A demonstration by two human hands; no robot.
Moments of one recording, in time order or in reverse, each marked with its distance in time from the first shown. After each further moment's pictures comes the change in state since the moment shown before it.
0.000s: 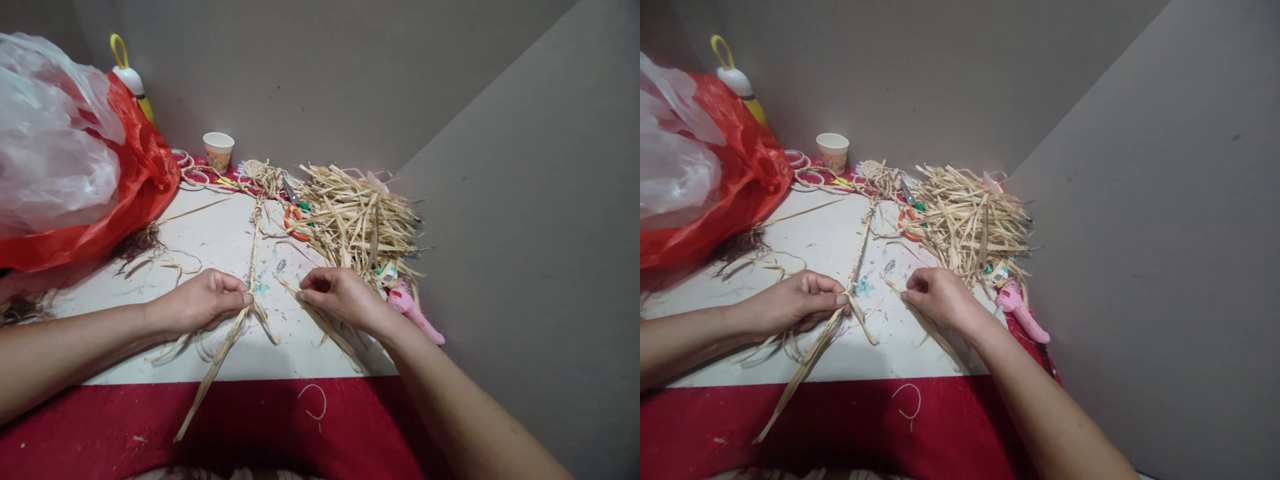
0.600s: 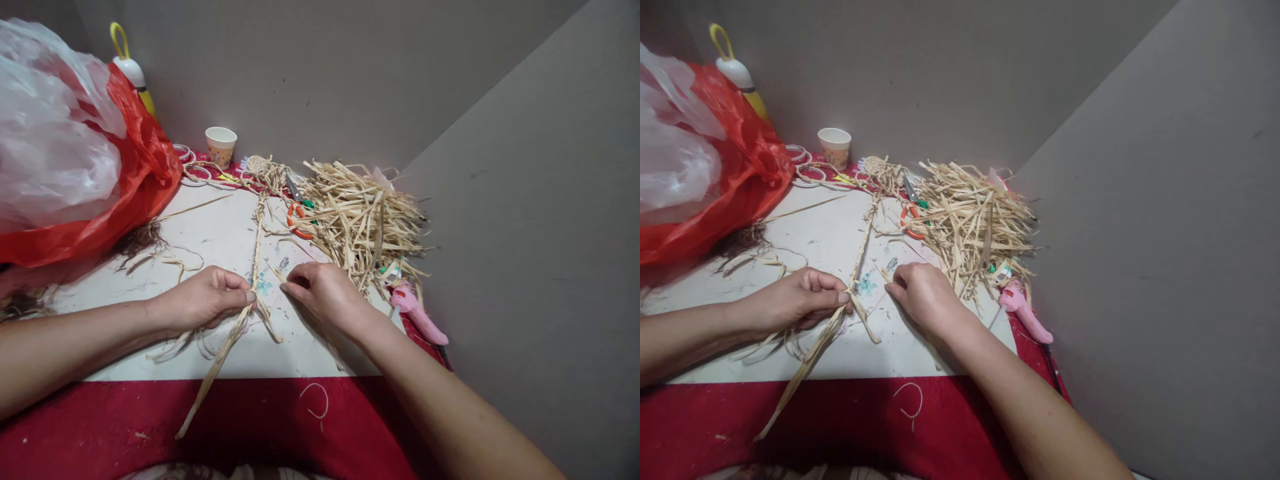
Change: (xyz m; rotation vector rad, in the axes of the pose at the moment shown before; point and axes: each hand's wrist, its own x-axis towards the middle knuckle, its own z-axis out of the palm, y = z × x) left_hand 0.001 0.000 0.000 -0.004 -0.005 -0.009; right_hand 0.010 -0.025 0.016 -0.266 0.075 -0.097
